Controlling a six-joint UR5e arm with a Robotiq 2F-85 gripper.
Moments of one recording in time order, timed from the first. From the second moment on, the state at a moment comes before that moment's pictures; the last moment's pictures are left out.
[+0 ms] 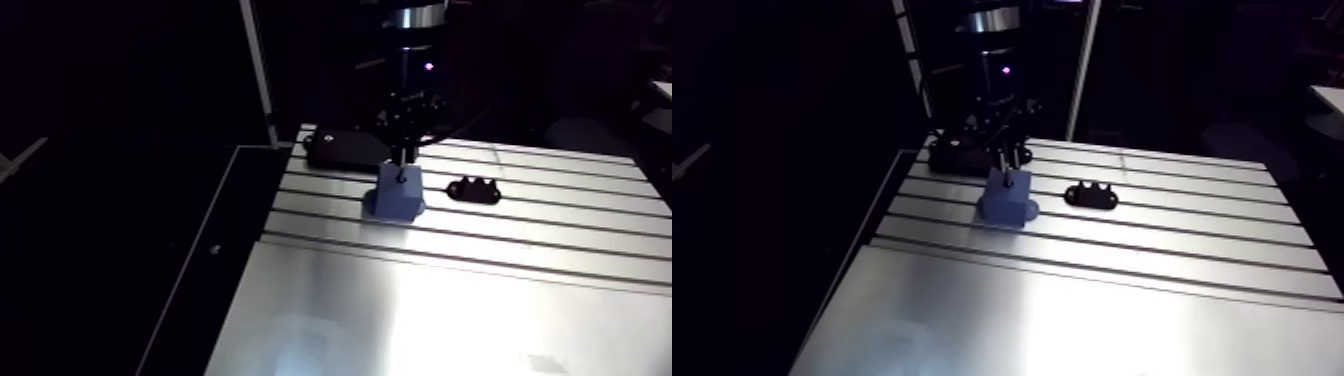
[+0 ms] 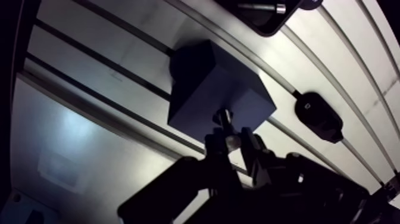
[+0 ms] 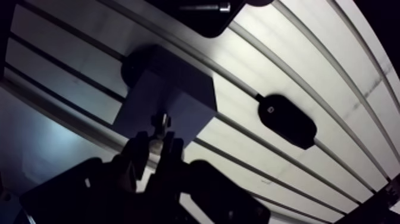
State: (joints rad) arm 0.13 -1.19 1.67 -1.84 -1.69 -2.06
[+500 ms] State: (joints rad) arm 0.13 -1.19 1.67 -1.84 -1.69 -2.06
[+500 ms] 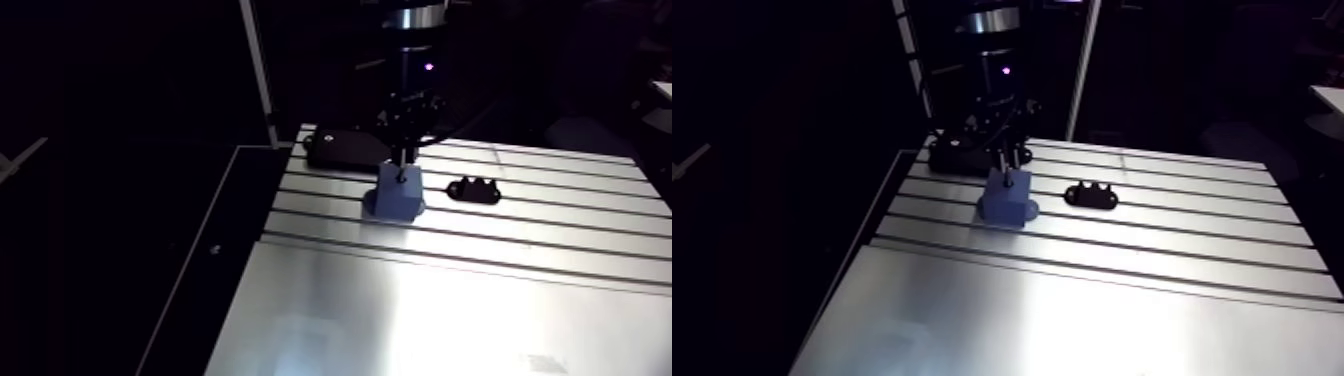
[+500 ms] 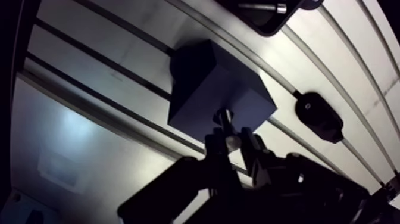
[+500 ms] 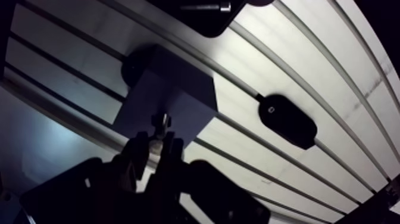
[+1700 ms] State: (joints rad) arm 0.13 -1.19 1.68 -1.84 -1.69 -2.06
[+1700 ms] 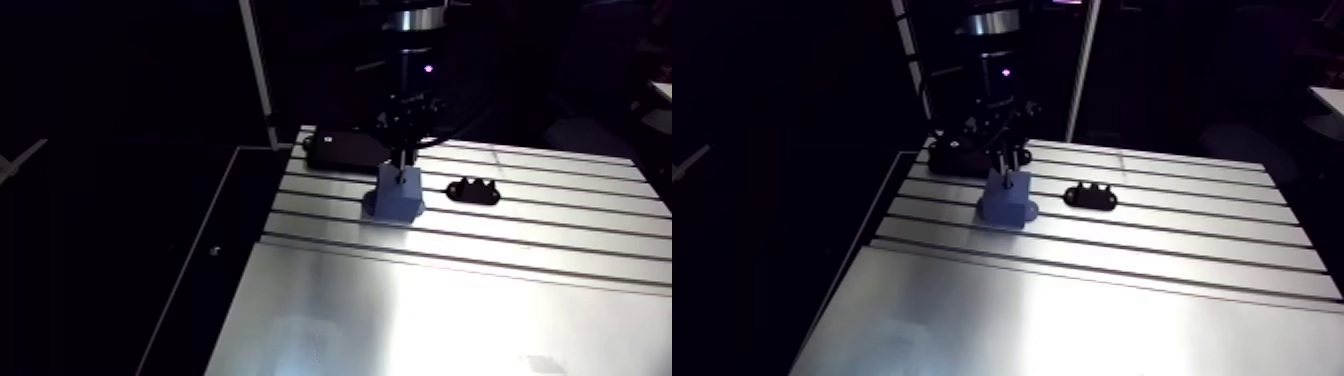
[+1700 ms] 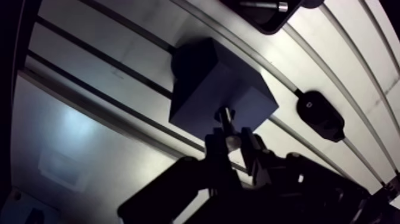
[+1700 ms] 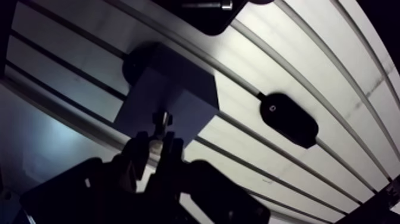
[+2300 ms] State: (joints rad) arm 0.13 -1.18 1.68 -1.84 -1.69 -2.06
